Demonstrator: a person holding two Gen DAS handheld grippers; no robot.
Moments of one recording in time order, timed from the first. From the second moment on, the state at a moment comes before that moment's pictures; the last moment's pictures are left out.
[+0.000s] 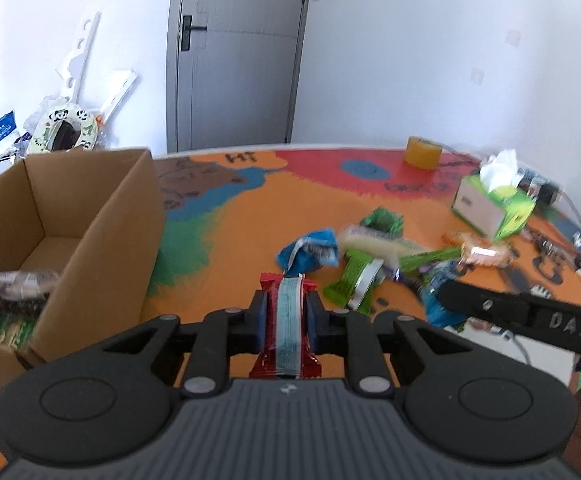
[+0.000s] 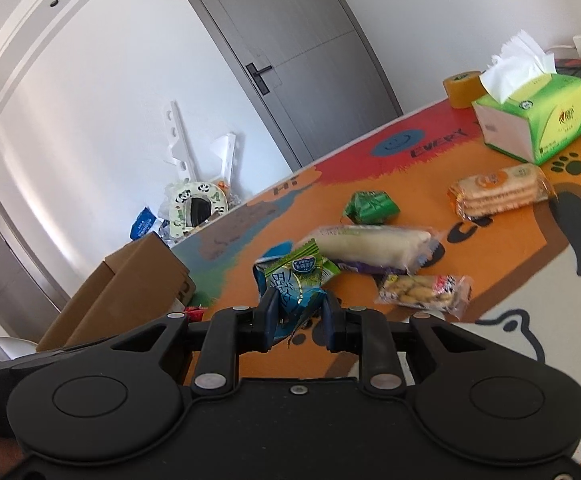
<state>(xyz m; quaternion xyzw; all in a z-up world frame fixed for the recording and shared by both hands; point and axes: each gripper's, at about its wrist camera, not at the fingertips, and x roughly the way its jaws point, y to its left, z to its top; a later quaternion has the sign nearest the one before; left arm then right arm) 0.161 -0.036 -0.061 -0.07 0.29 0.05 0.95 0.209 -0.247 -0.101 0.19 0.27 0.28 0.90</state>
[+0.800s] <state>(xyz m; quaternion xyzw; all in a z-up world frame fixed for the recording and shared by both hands) 0.127 0.024 0.001 -0.09 0.20 0.07 0.97 0.205 -0.177 -0.042 0.14 0.22 0.33 0.91</state>
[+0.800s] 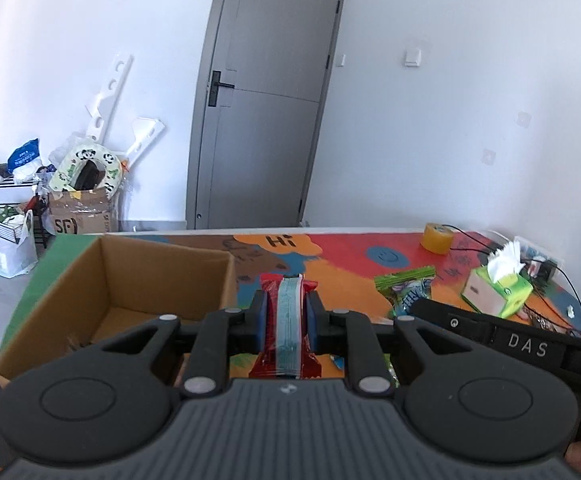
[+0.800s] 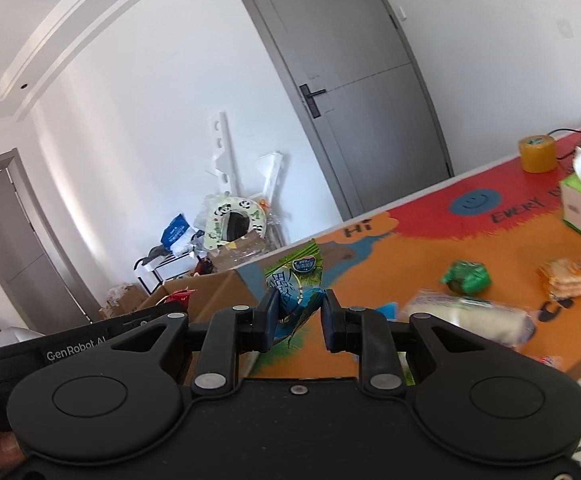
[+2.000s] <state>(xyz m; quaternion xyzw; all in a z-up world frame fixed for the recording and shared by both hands) 0.118 0.128 -0.007 -0.17 0.21 0.15 0.95 0.217 -0.054 -0.018 0.10 0.23 0.40 0.88</state>
